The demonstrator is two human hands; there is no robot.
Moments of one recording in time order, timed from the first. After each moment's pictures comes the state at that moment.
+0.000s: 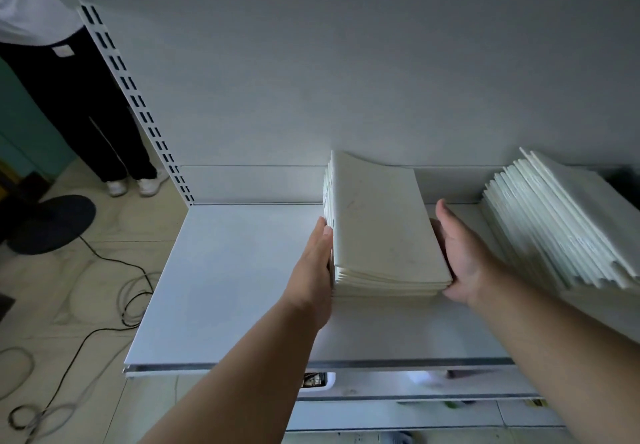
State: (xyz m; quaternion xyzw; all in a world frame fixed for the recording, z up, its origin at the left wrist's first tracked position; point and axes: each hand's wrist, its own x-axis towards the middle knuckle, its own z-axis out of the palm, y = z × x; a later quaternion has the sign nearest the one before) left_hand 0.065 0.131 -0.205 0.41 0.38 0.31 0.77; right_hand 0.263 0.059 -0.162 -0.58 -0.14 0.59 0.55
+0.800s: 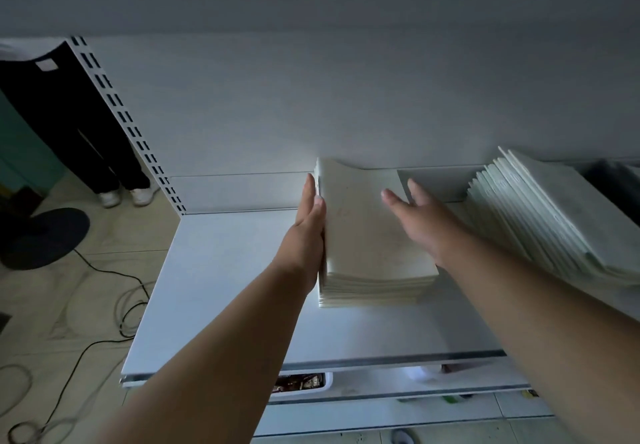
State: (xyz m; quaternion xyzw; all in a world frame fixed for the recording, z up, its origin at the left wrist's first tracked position) left_hand 0.075 0.148 -0.145 0.51 0.34 0.32 0.72; right_hand 0.262 0.089 -0.134 -0.77 -0.38 0.33 0.40
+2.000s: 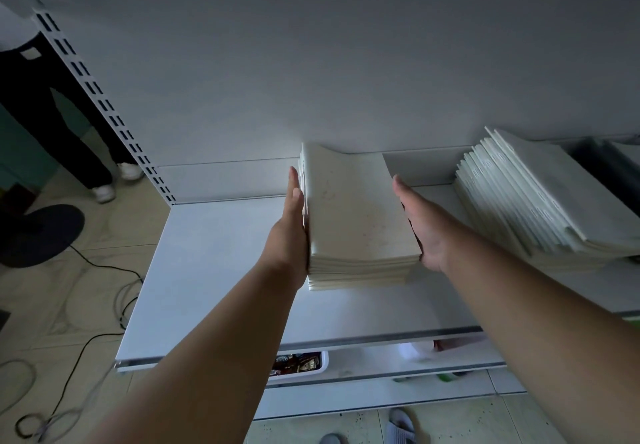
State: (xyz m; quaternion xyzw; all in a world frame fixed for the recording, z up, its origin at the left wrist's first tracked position) left_hand 0.070 0.141 -0.157 0.46 0.38 0.31 0.74; right_hand 0.288 0.071 -0.185 -0.64 -0.20 0.57 0.47
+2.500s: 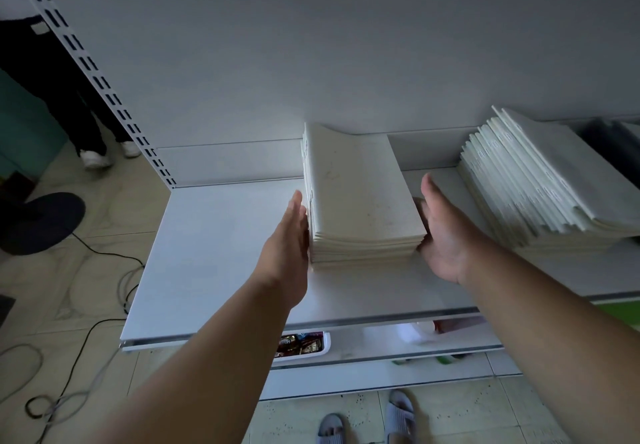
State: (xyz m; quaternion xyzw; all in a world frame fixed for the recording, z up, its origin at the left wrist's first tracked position) left_hand 0.047 0.114 -0.178 0.42 0.37 0.31 0.77; right_hand 0.247 0.027 -0.150 -0.62 -0.19 0.55 0.53
